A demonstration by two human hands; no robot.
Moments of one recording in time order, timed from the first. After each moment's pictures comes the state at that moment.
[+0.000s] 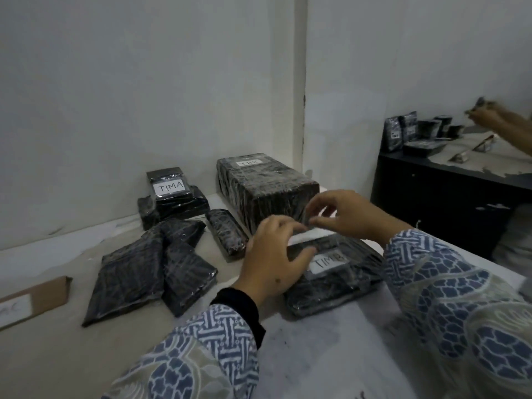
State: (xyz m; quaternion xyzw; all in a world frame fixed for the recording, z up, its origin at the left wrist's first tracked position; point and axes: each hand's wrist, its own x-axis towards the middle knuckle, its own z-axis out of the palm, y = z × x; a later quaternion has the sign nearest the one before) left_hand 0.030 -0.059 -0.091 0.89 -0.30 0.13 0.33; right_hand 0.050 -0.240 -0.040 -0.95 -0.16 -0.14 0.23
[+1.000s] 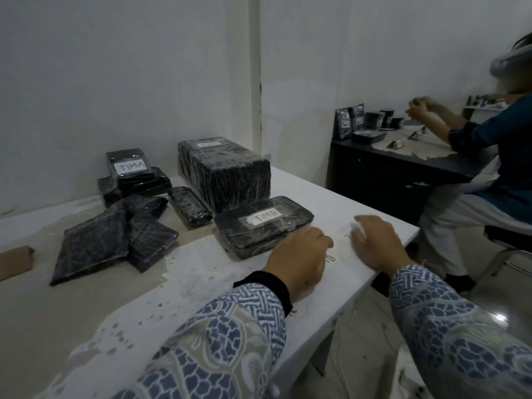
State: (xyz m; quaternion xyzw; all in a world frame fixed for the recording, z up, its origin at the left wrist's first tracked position) left_hand -0.056 -0.143 -0.114 0.86 -0.48 0.12 0.15; right_hand -0.070 -0.340 -0.135 -0.95 0.16 -0.19 0.16
